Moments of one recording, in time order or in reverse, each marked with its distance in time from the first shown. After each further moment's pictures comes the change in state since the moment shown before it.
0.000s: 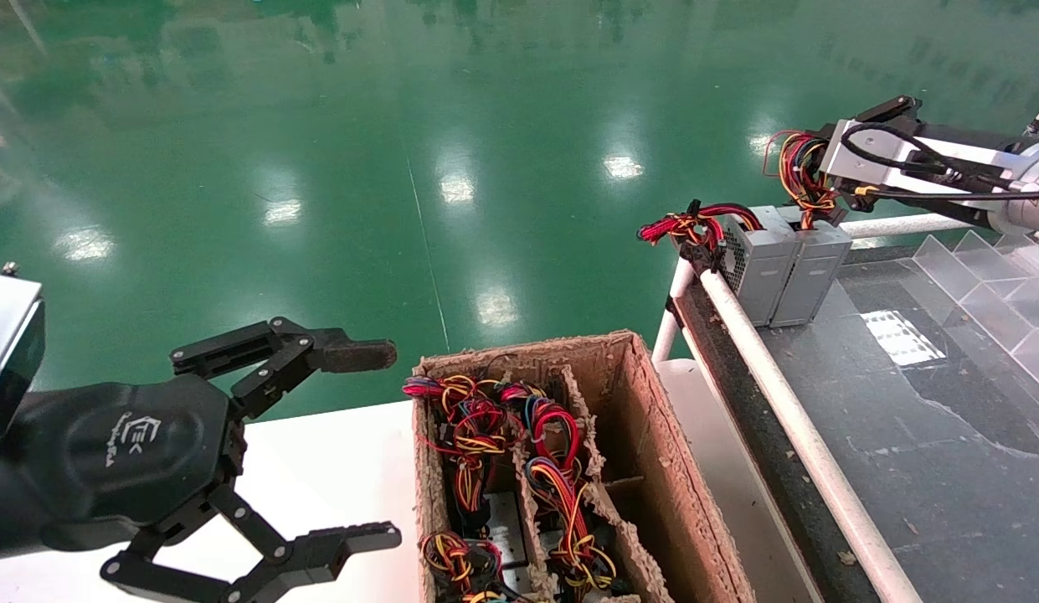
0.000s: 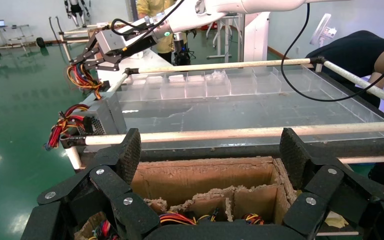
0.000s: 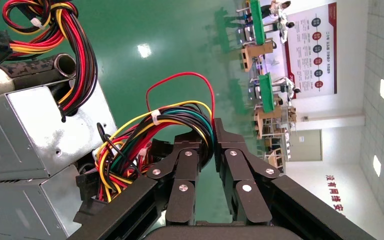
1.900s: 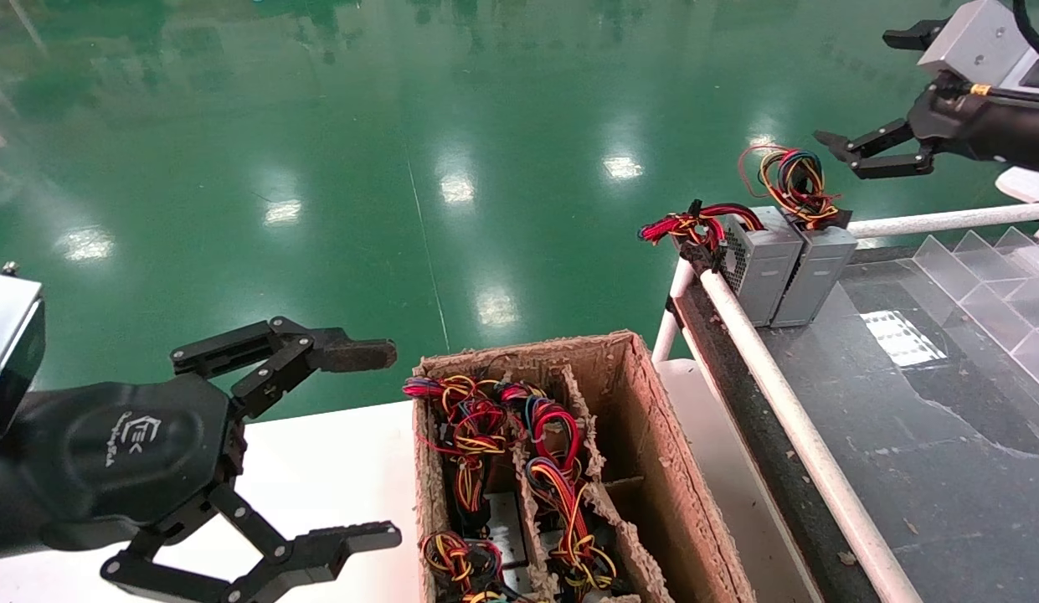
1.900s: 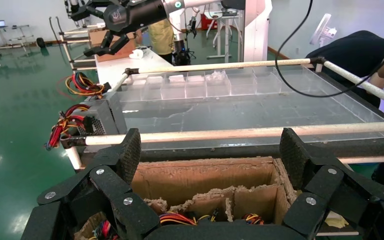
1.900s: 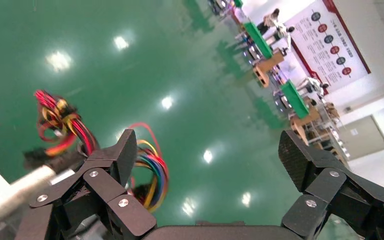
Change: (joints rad) left arm 0.000 -0.001 0.002 0.001 -0.001 -0.001 0.001; right arm 0.051 0.110 0.001 0.066 0.052 -0.253 0.366
